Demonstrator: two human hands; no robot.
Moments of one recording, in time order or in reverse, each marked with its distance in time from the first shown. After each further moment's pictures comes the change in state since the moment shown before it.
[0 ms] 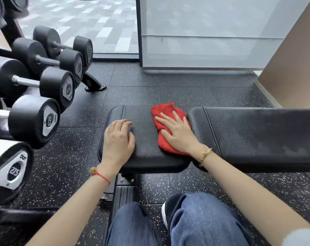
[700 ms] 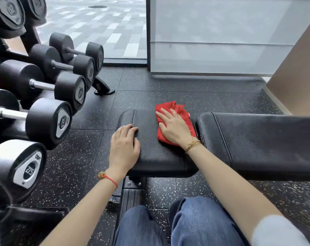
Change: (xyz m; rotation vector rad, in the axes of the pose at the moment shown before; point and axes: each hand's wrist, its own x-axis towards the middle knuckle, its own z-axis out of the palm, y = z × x) left_hand -0.008 -0.017 0.000 -0.034 -0.013 -0.050; right_hand 0.052 -0.037 0.004 -0.090 -0.006 0.047
